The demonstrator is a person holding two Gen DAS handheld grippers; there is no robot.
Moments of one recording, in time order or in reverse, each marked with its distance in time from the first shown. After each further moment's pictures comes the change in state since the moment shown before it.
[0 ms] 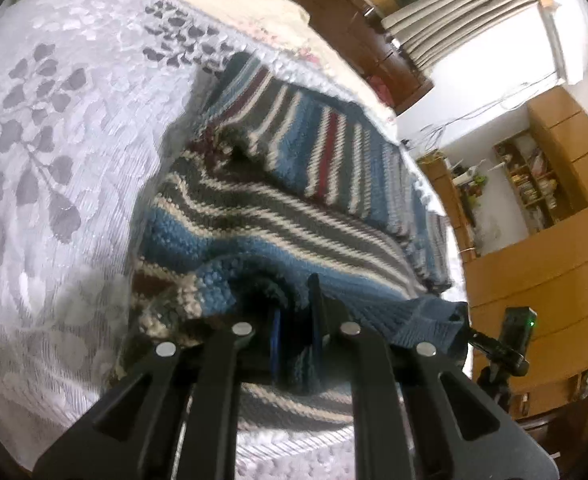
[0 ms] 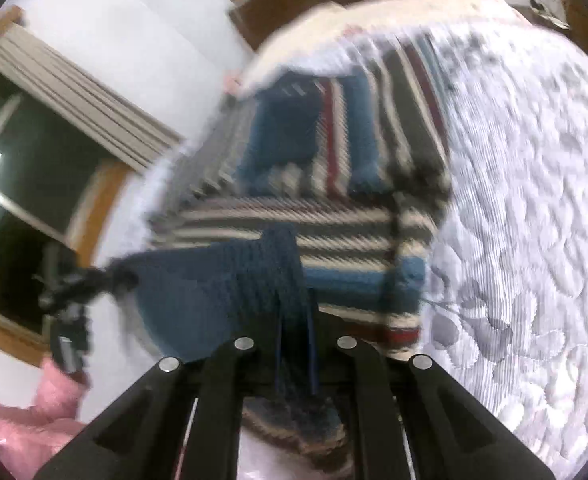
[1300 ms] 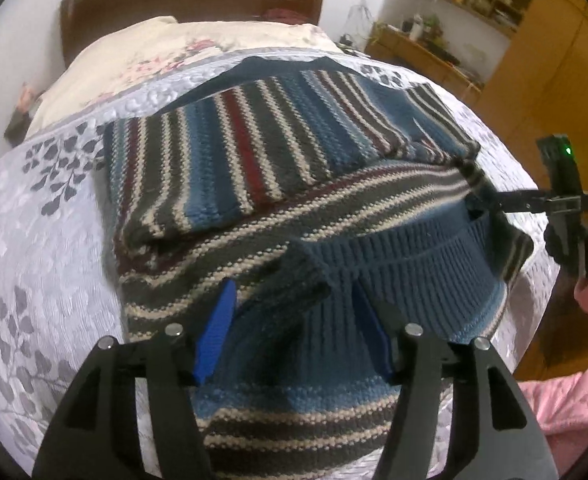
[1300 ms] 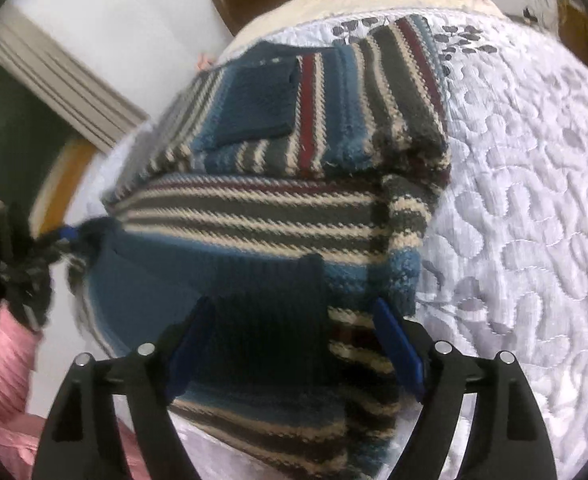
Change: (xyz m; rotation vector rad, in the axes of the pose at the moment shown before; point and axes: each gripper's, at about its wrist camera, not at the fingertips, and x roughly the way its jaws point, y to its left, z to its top) left arm 0.039 -0.069 0.017 0.715 0.163 0.150; right arm 0.002 0.005 0.002 -0.061 0.010 -0.128
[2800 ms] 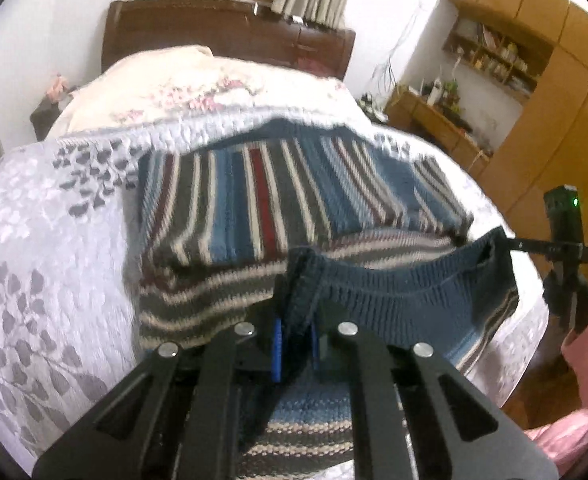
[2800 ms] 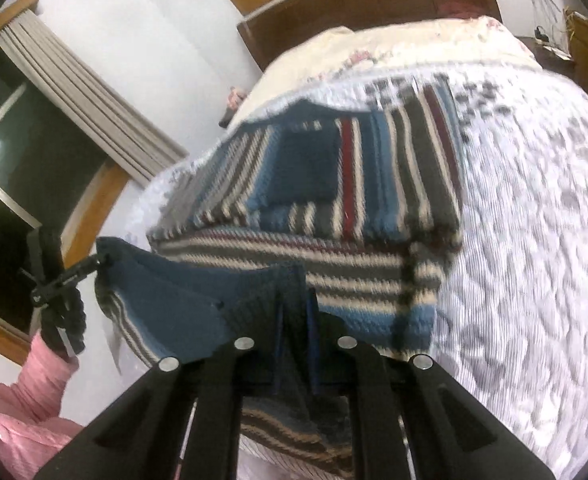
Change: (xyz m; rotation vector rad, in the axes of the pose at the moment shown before) left arm -0.043 0.004 0.005 -0.173 -0.219 0.006; right arm -0.040 0.016 0.041 -0.001 -0.145 0.141
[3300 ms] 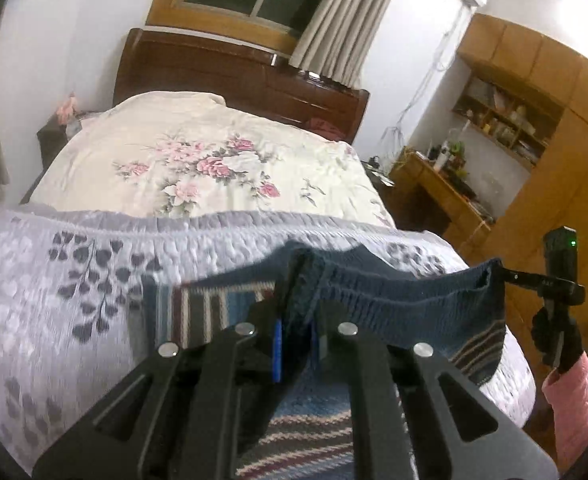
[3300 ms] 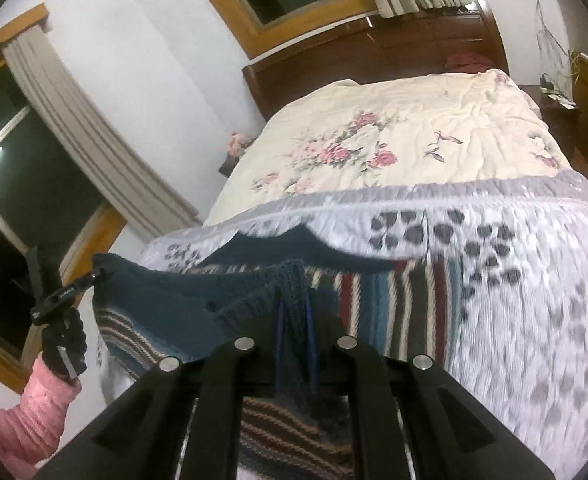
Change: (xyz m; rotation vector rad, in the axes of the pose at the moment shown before) left arm 0.023 0.028 0.129 -0.088 -0.164 -0.004; right arm 0.004 -0.004 0.144 -0.036 -0.129 -0.034
